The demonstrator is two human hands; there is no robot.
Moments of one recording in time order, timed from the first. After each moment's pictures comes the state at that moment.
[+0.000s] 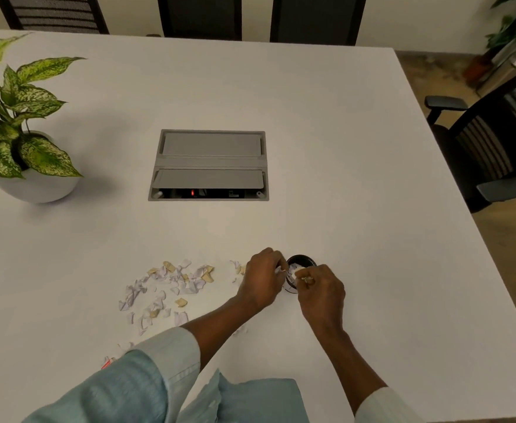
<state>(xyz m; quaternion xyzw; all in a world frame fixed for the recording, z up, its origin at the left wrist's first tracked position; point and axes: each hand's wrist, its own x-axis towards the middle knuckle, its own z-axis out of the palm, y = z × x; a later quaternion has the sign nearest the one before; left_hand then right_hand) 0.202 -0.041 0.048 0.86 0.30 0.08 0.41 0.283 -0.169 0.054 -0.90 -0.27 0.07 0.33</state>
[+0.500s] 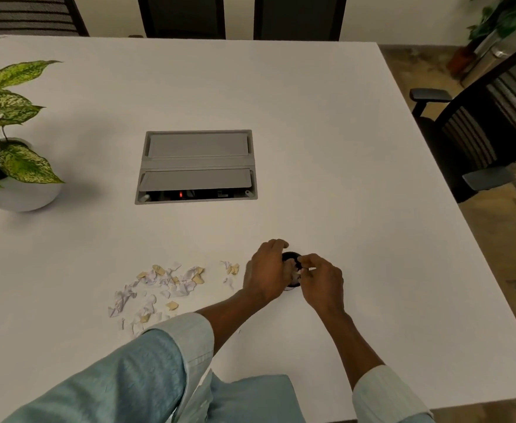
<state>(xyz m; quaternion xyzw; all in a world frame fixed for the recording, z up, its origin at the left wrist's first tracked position) 0.237 -0.057 0.040 0.87 0.32 0.05 0.37 0.323 -0.178 0.038 -0.91 -0.22 0.17 0.32</state>
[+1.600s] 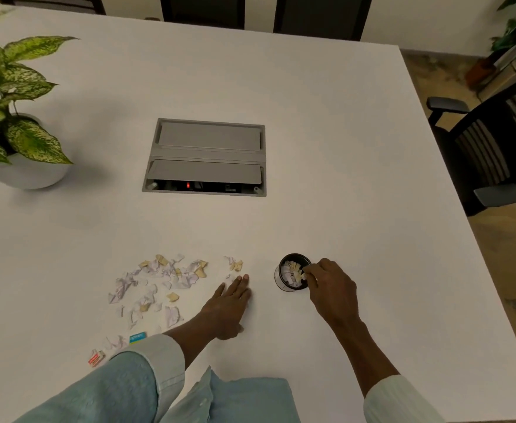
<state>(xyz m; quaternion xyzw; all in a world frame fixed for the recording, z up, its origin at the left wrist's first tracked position) 0.123 -0.034 -0.044 0.92 0.16 -0.30 0.21 0.329 -0.188 0.047 -0.90 -0.41 0.08 0.10</state>
